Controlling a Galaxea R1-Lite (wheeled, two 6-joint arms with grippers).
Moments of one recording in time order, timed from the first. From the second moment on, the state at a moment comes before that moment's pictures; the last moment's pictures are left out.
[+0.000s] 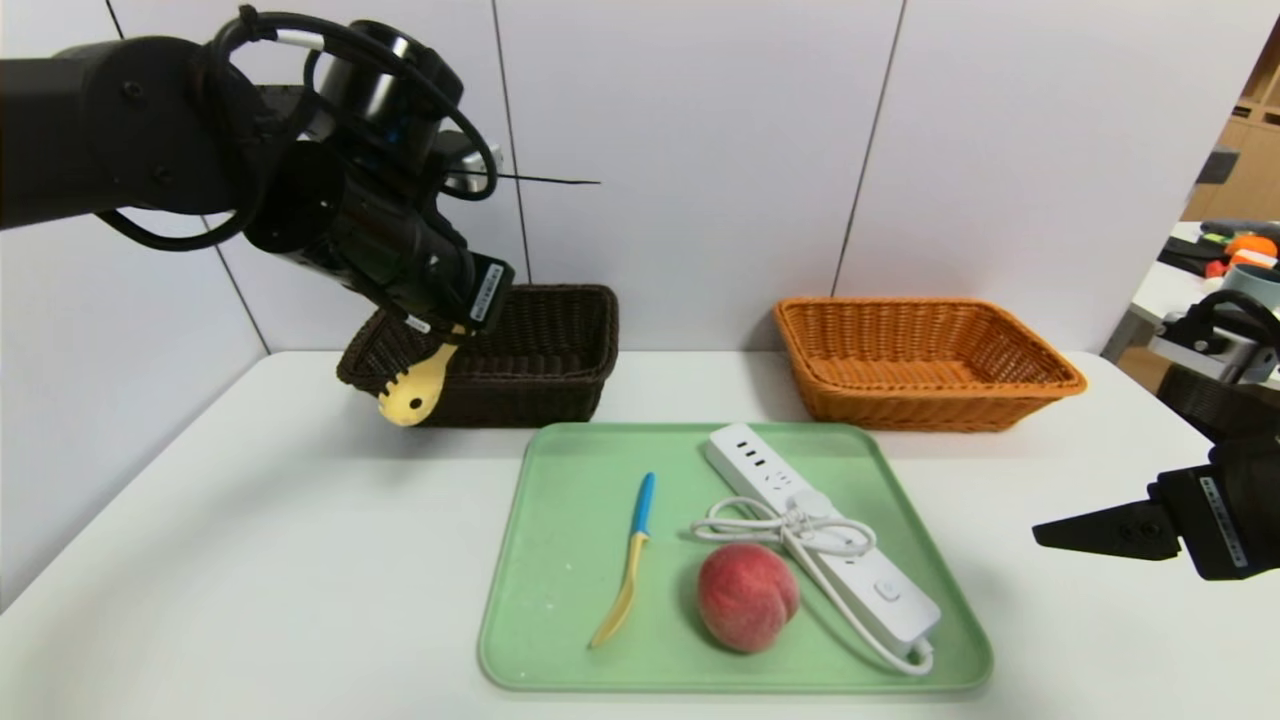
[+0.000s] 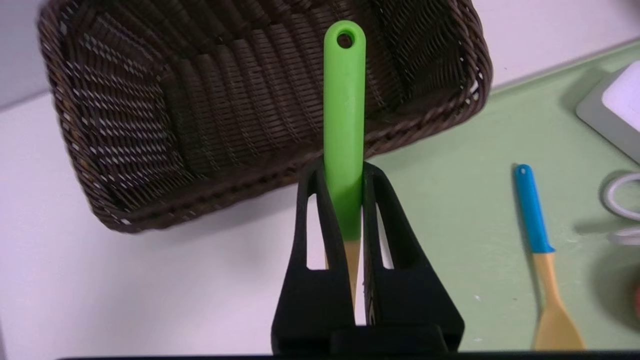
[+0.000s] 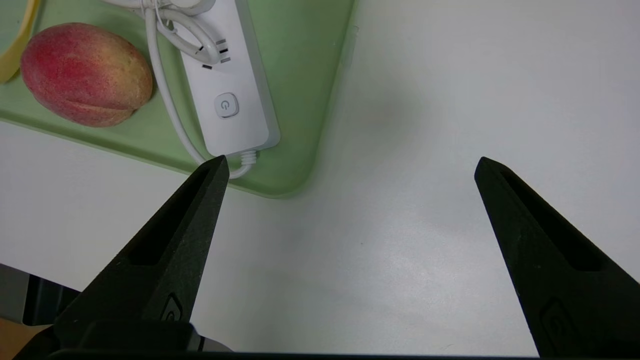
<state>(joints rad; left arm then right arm) -0.46 1.86 -1.83 0.63 0.20 0.01 0.13 1.31 -1.03 0.63 0.18 -0.03</state>
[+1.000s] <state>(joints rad) -0.24 2.10 -1.97 0.33 -0.15 0.63 0.12 1.30 -1.01 0.62 0.18 -0.03</state>
